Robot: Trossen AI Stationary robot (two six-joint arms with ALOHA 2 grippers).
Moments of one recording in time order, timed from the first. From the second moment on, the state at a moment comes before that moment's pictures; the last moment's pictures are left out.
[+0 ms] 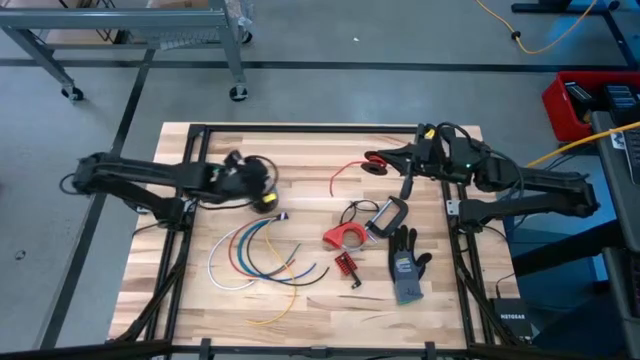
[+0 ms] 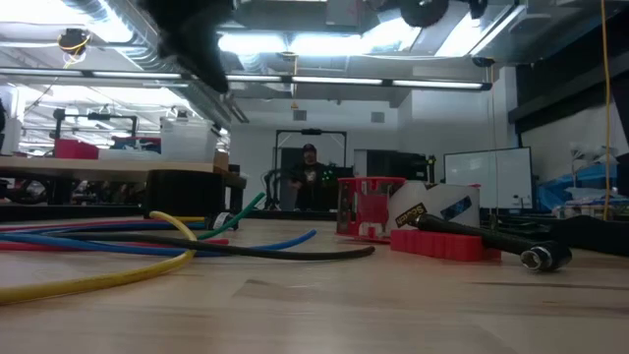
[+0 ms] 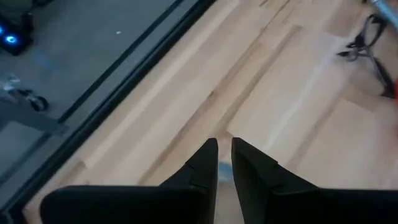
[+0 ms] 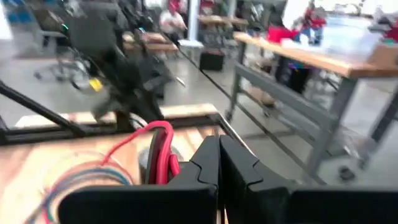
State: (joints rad) left arm -0.05 1.22 1.03 -0.77 -0.66 -0.44; right arm -0.12 0.82 0.85 -0.10 0.17 -0.06
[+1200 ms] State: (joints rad) left arm -0.09 1.38 0.52 0.73 -0.45 -0.39; right arm -0.12 1.00 0.85 0.02 0.21 -0.02
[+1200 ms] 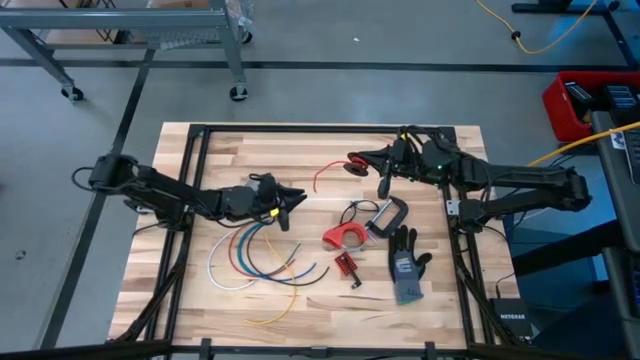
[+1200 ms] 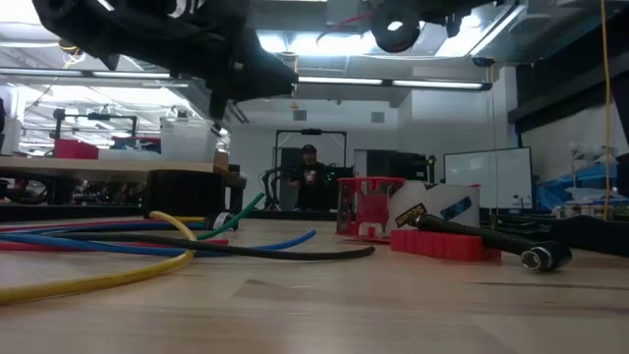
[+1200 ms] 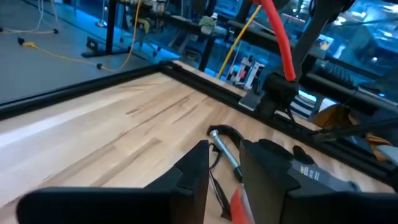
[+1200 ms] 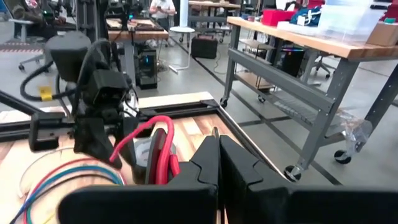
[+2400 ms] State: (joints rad) left arm -0.07 1.43 0.52 1.03 -0.40 -0.42; right arm -0.12 1.03 0.85 0.03 0.21 -0.03
